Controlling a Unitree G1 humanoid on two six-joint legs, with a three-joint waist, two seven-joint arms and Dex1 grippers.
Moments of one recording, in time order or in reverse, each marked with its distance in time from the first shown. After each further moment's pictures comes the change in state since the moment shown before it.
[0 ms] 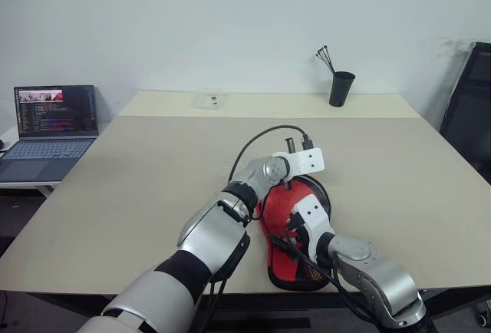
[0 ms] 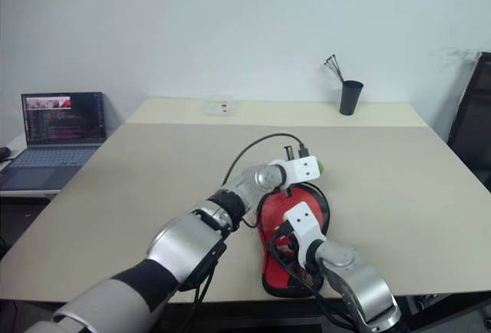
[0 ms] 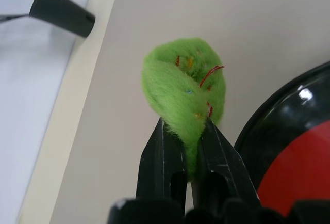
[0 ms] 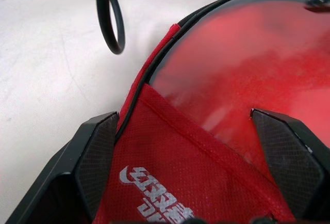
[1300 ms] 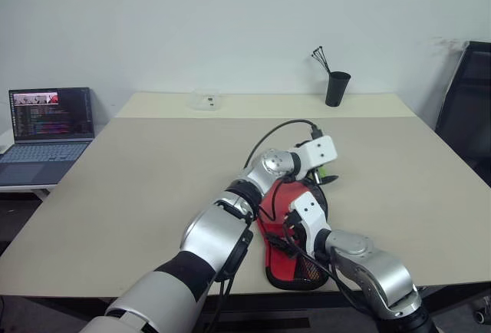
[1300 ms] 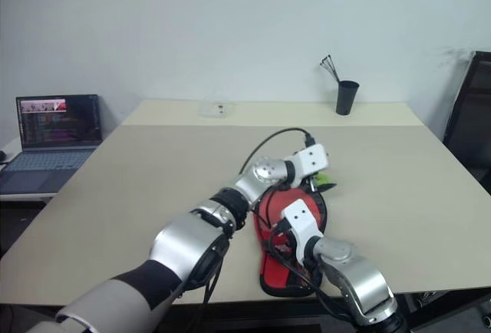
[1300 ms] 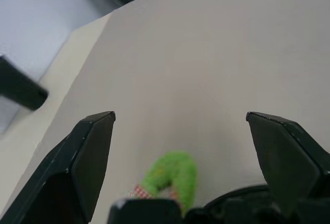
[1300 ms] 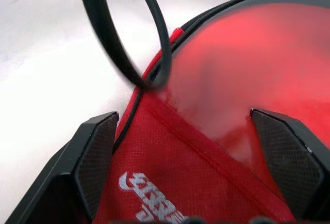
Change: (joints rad) left arm -0.004 0.028 0.219 -0.035 -0.241 -0.117 -0.323; right arm -0.050 -0.023 -0.044 0.029 0.045 0.014 0.057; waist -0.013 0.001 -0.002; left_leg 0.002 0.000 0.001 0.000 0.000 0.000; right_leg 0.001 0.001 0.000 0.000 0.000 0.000
